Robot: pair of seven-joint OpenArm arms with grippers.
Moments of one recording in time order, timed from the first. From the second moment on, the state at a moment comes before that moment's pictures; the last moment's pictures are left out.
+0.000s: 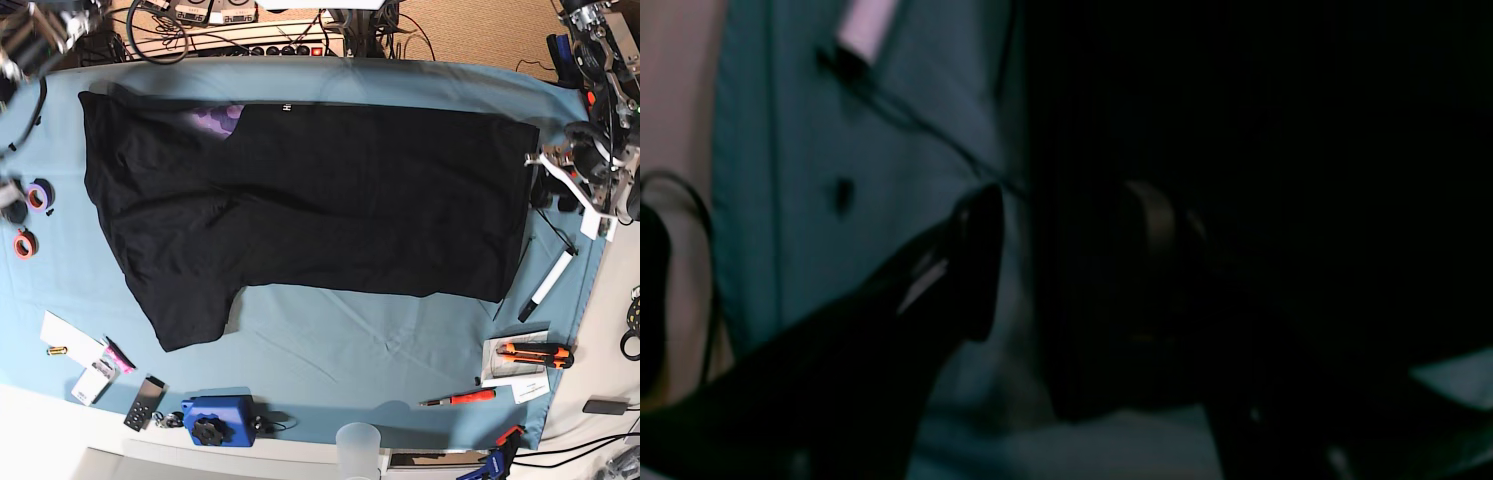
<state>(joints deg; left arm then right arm) 12.8 -16.6 -30.2 112.5 -38.2 -23.5 64.5 7.2 33.3 45.3 81.5 36.8 37.2 -65.4</state>
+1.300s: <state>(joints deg) 12.8 -16.4 -30.2 112.5 -38.0 -23.5 62.6 21.9 25.5 13.1 76.8 20.5 30.4 -67.7</state>
